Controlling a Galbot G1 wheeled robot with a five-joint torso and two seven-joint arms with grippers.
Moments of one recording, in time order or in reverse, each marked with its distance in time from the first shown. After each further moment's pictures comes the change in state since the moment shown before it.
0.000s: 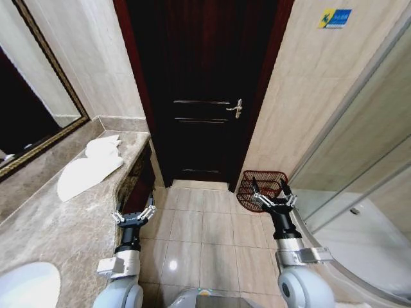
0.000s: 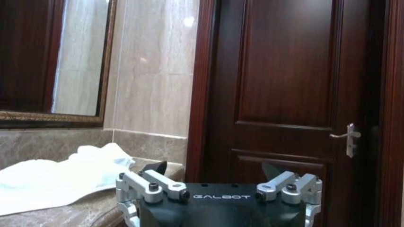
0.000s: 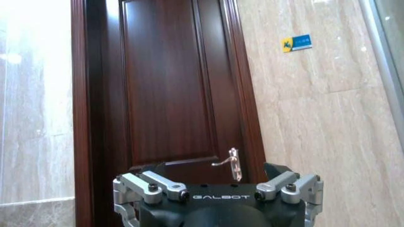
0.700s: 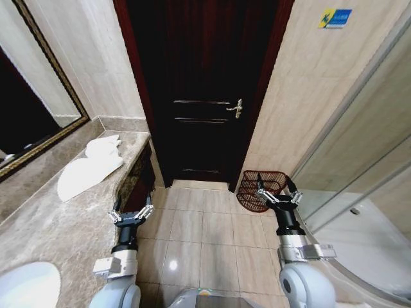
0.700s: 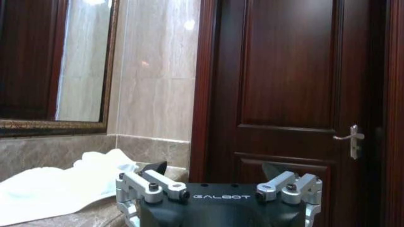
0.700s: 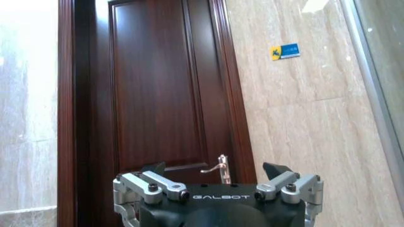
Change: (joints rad) left arm 0.012 0.000 -0.016 -0.028 0.003 0.007 0.000; right arm 0.028 -0.015 0.010 -0.001 0.007 -0.004 0.051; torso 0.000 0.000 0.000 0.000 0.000
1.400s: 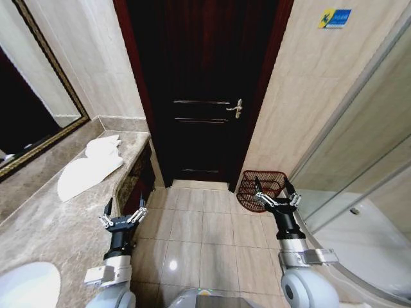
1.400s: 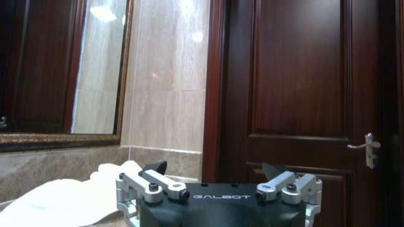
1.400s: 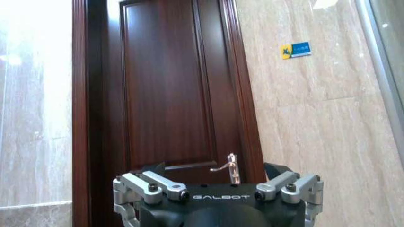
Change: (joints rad) left arm 0.039 0.000 -0.031 -0.013 -0.006 -0.068 -0.023; right arm -0.041 0.014 -0.004 0.033 -0.013 -0.005 -0.048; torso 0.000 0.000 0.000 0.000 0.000
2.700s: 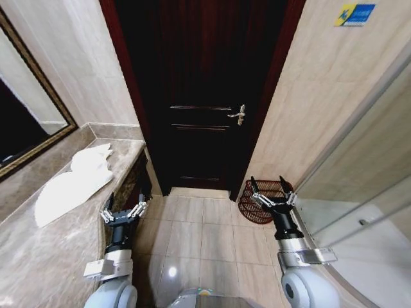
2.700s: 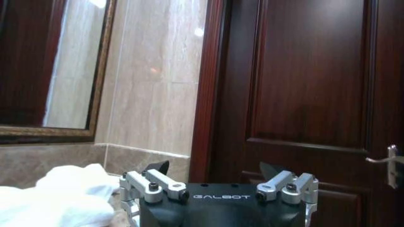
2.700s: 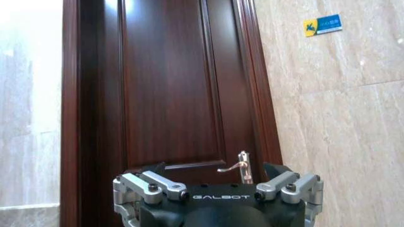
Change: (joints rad) left arm -0.036 0.000 0.010 -0.019 -0.043 0.047 -0.007; right arm 0.006 -0.003 0.006 -0.007 0.010 -0.005 -0.053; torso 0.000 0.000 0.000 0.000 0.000
